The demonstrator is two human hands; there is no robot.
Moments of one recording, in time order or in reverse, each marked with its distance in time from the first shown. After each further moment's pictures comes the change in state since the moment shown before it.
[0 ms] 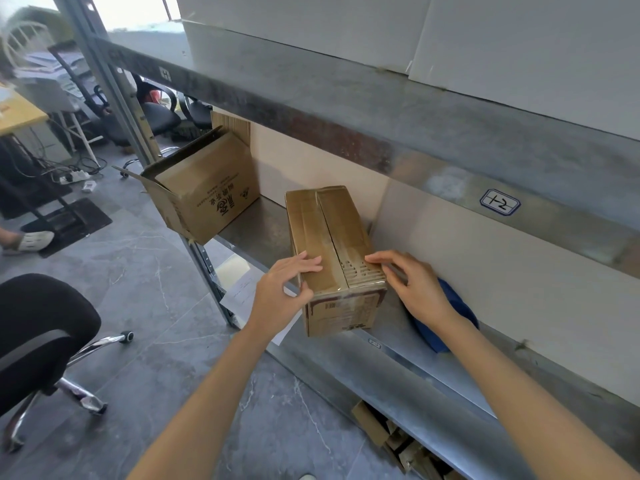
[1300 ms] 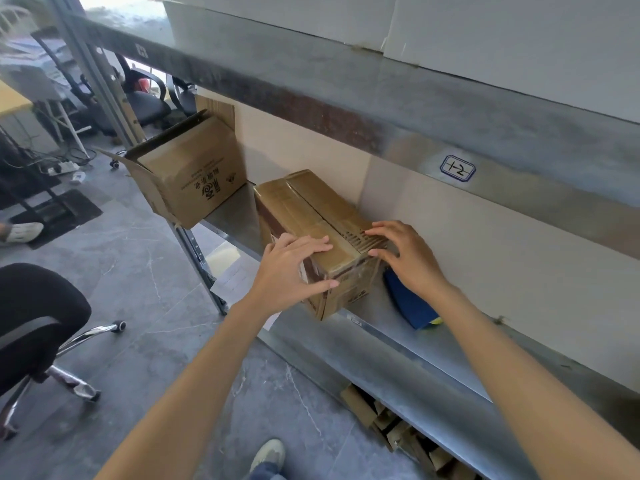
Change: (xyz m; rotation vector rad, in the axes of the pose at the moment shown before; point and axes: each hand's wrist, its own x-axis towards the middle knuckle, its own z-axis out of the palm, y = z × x) left_hand 0.006 0.031 0.019 0.322 -0.230 0.100; right_hand 0.003 0.019 -0.025 -0.267 0.009 0.022
